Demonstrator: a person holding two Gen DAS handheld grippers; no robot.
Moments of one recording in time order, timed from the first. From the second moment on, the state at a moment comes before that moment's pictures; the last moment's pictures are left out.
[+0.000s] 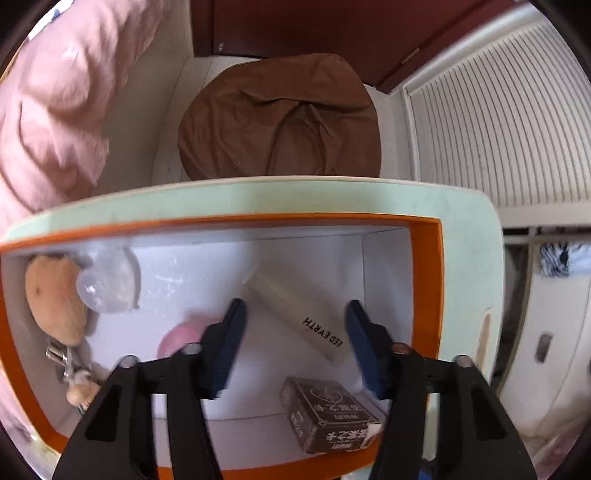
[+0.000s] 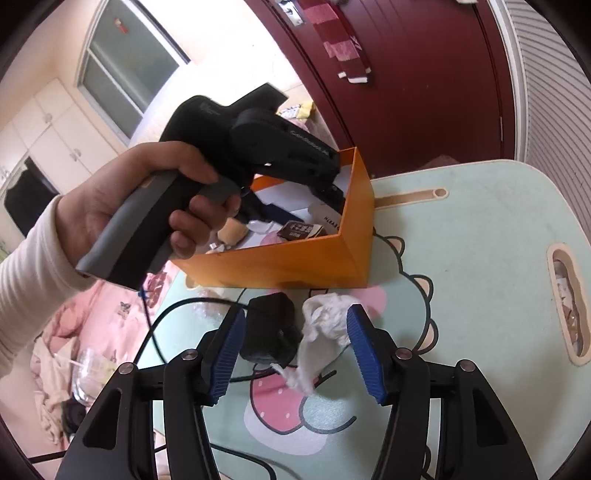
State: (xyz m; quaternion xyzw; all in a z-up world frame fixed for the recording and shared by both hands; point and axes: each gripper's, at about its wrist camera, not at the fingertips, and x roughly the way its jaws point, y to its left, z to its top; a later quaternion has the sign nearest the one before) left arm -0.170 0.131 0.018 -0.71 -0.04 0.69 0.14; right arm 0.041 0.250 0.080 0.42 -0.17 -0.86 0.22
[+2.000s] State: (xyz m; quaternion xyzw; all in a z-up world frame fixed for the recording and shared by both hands) left arm 0.015 -0.011 0.039 -0.49 -0.10 0.85 0.17; right arm 0.024 0.237 0.088 0.44 -0.13 -0.87 0.17
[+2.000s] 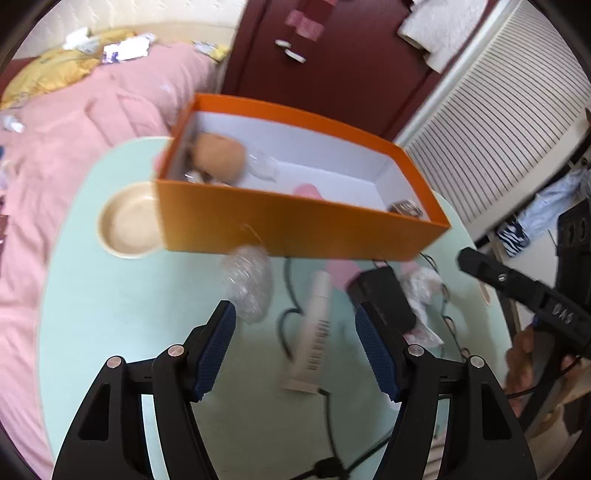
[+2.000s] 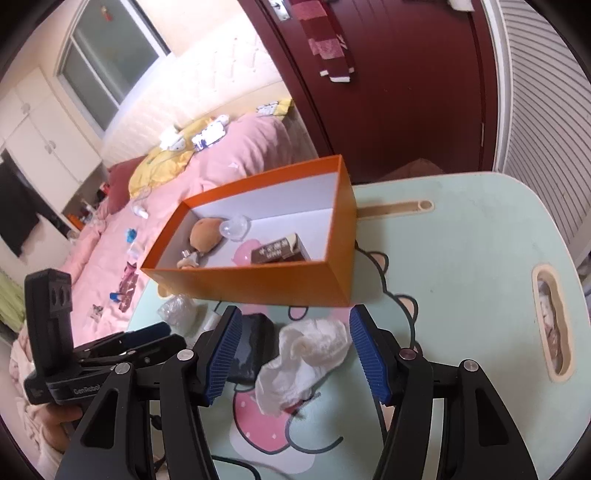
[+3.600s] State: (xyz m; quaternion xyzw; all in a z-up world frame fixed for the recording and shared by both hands) left arm 0.021 -0.041 0.011 -0.44 -0.07 0.89 0.09; right arm -0.075 0.181 0.151 0.60 -0.05 -0.76 0.26
